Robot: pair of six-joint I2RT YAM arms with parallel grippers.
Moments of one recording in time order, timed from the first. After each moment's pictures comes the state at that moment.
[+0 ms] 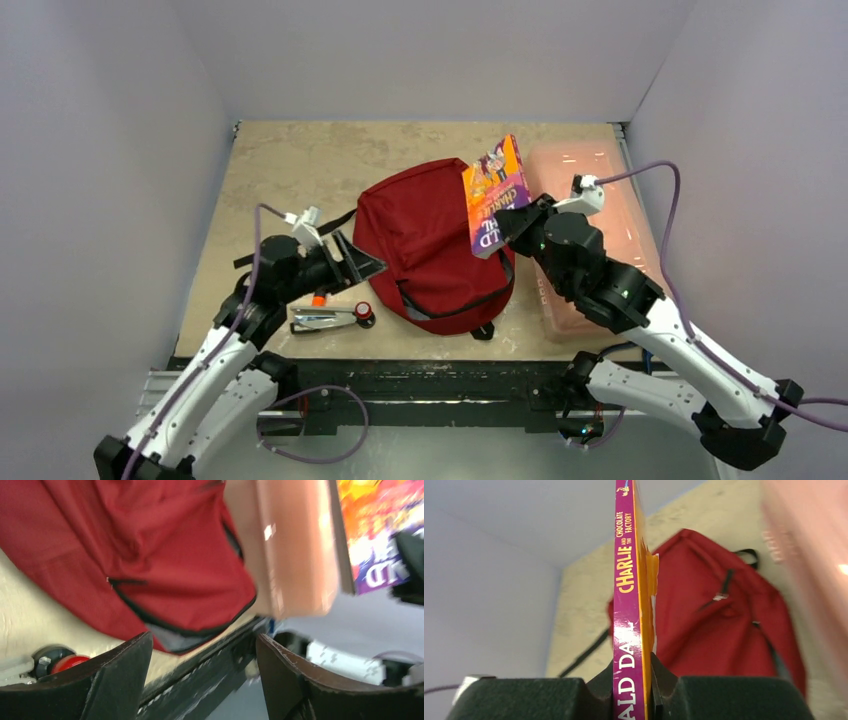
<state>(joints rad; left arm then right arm) -0.37 0.63 0.58 -0.29 0.39 -0.94 0.85 0.87 1.05 -0.46 0.57 0.94</state>
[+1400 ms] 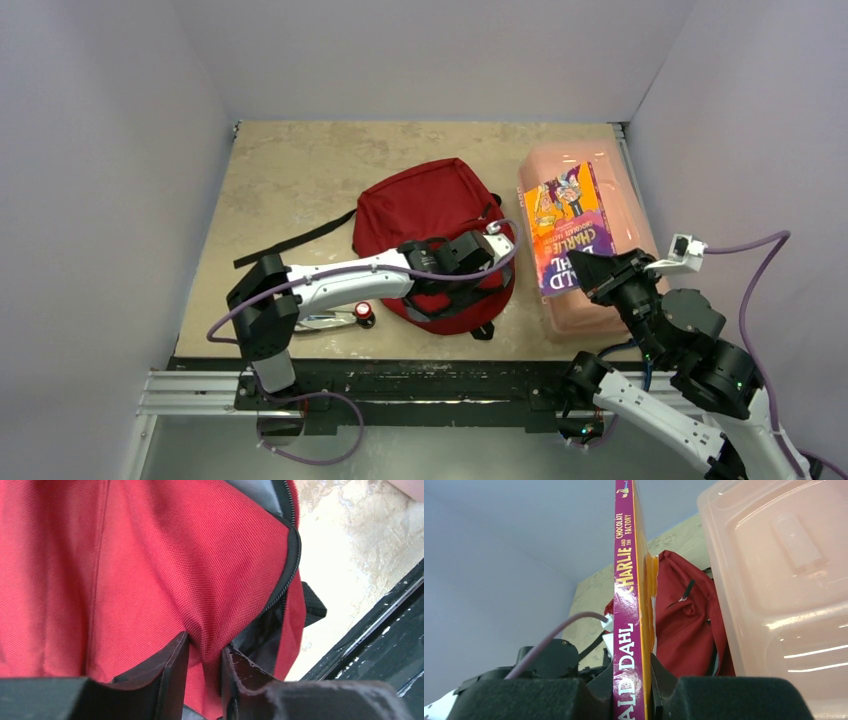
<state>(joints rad) -1.13 1.75 1.35 -0.54 -0.20 -0.13 0.85 0.35 1.00 -0.81 0.61 0.82</state>
